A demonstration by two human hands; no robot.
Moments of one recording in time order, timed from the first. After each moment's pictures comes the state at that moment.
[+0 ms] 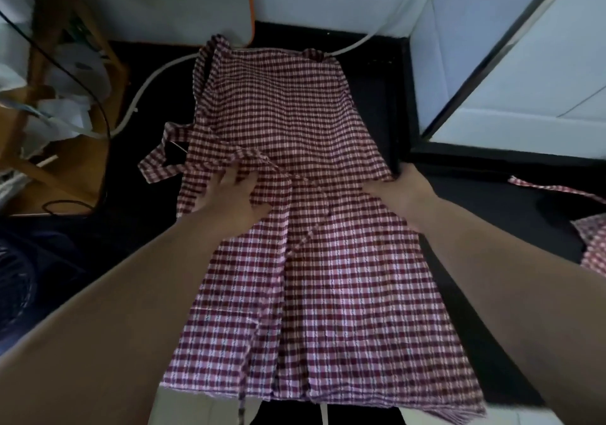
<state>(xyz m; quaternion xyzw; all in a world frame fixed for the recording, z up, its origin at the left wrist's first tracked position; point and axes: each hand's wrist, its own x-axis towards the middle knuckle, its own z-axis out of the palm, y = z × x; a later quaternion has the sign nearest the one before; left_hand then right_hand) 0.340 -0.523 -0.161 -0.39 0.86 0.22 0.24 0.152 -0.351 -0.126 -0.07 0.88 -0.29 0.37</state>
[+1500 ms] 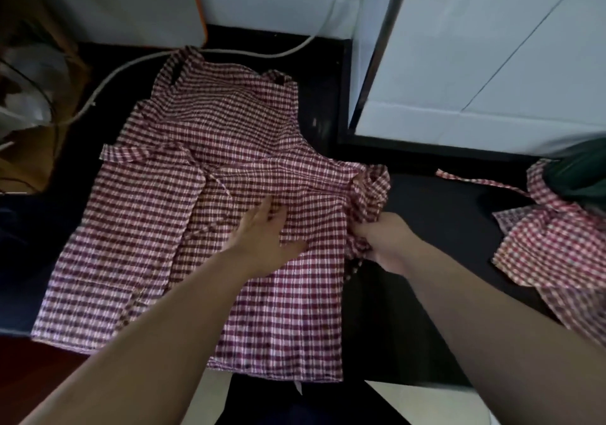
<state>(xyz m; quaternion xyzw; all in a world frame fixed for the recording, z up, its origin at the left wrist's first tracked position) 0.283 -0.358 -0.141 -0.35 0.85 0.27 0.27 0.125 -0.228 -0.142 0.03 0.74 -0.45 0.50</state>
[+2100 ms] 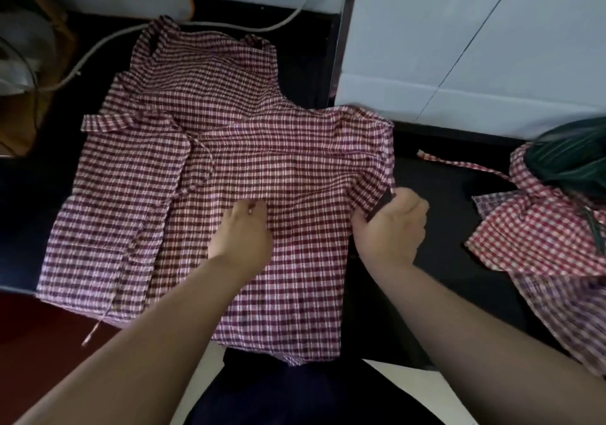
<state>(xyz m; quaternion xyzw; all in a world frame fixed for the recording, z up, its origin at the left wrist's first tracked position) 0.278 -0.294 -0.142 -0.46 0.84 0.23 0.16 0.135 -0.173 -0.153 -0.19 0.95 -0.23 0.06</state>
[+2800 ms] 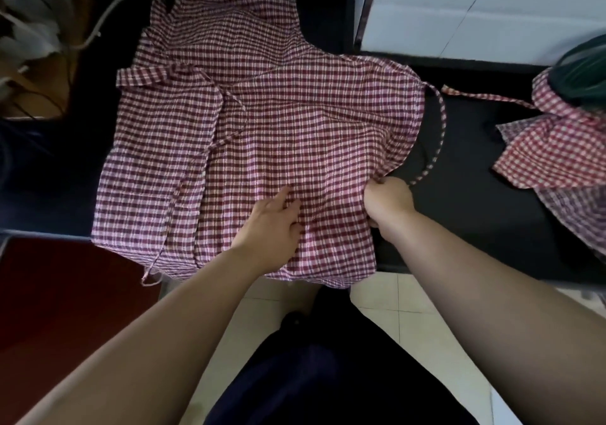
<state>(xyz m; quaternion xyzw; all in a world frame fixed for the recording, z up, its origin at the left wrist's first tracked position) 0.367 -0.265 -0.139 -0.33 0.87 0.30 0.23 0.207 -0.174 -0.154 0.02 0.86 -0.36 0.37</state>
